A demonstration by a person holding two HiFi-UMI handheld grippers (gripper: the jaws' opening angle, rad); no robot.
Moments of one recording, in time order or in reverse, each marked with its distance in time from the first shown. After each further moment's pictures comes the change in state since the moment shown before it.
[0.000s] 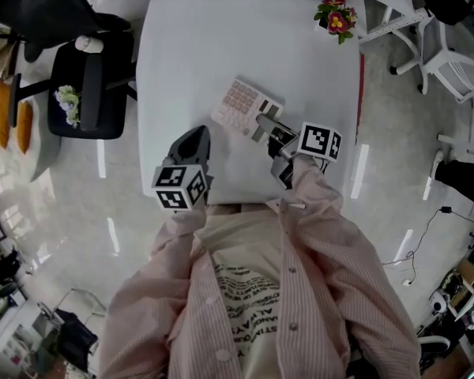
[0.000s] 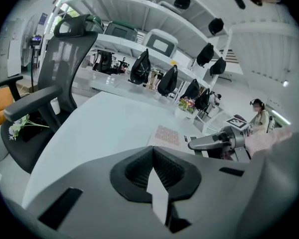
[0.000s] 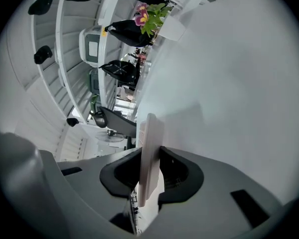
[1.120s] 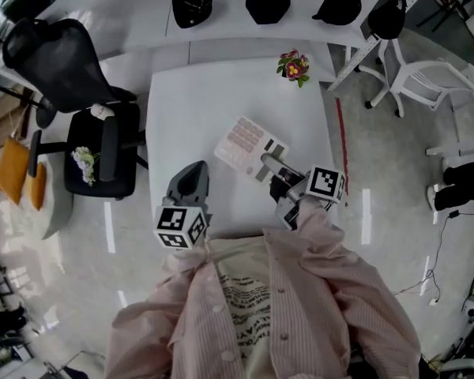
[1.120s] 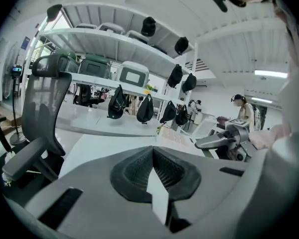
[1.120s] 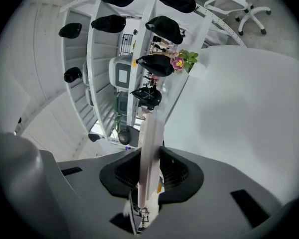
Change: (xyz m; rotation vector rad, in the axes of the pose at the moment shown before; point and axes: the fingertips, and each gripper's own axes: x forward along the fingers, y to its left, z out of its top) left arm -0.070 -0.069 0.096 0.244 -0.251 -0.126; right arm -0.102 0.105 0.013 0.003 -0.240 0.151
